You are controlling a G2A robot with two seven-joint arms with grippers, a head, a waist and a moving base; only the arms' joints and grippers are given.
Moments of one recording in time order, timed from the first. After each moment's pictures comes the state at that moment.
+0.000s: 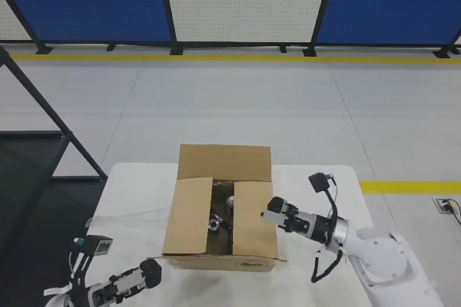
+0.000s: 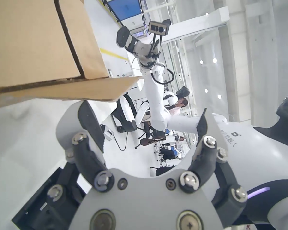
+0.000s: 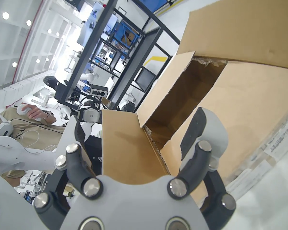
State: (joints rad) left arm 1.55 -1.04 -1.79 -1.93 -0.50 -0.31 -1.08; right arm -0.96 -1.18 1.33 -1.65 0.00 -0.35 0.82
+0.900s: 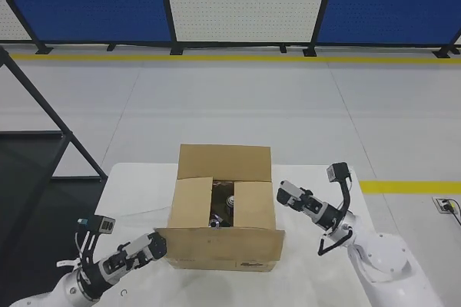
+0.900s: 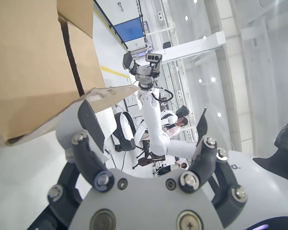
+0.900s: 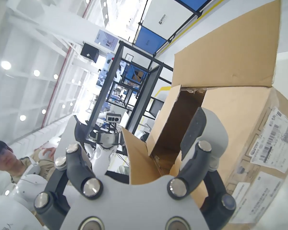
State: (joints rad) left arm 1.42 -1.04 -1.69 -1.88 -0.48 -0.21 -0.88; right arm -0.91 -1.19 1.32 -1.53 0.19 -0.24 0.64
